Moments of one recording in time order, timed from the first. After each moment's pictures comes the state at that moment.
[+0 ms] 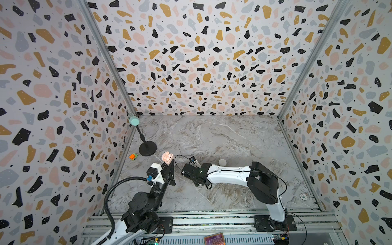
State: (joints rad) left arm -0.87 0.12 0.18 0.22 -0.51 0.01; right arm 1.18 2.02 1.45 -0.71 0.43 0.59
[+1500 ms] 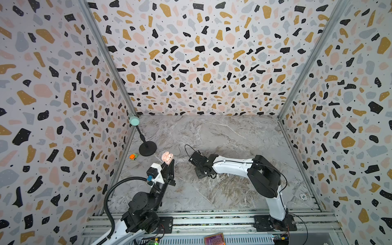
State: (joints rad) left arm -0.87 0.12 0.18 0.22 -0.51 0.01; right arm 1.03 2.05 1.45 -0.64 0.21 0.52
